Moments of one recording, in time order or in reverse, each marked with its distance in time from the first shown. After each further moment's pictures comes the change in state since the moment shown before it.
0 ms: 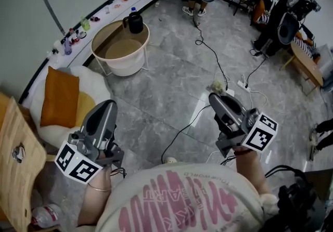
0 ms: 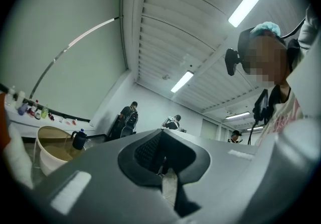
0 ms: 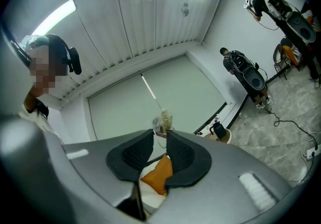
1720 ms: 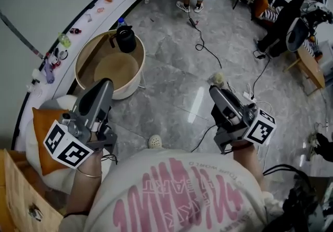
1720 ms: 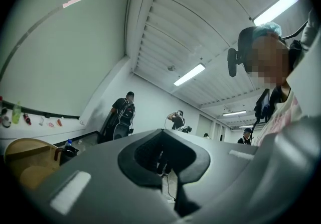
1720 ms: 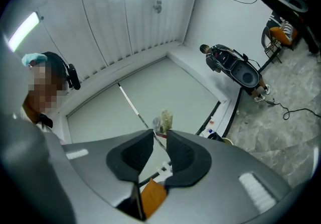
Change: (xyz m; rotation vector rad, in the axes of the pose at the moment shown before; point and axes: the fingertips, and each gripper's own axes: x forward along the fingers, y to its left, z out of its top) left arm 0.284 0.316 0.028 -0.010 0.089 -0.133; right arm 0.269 -0.258 0.083 0.152 -0.093 -0.057
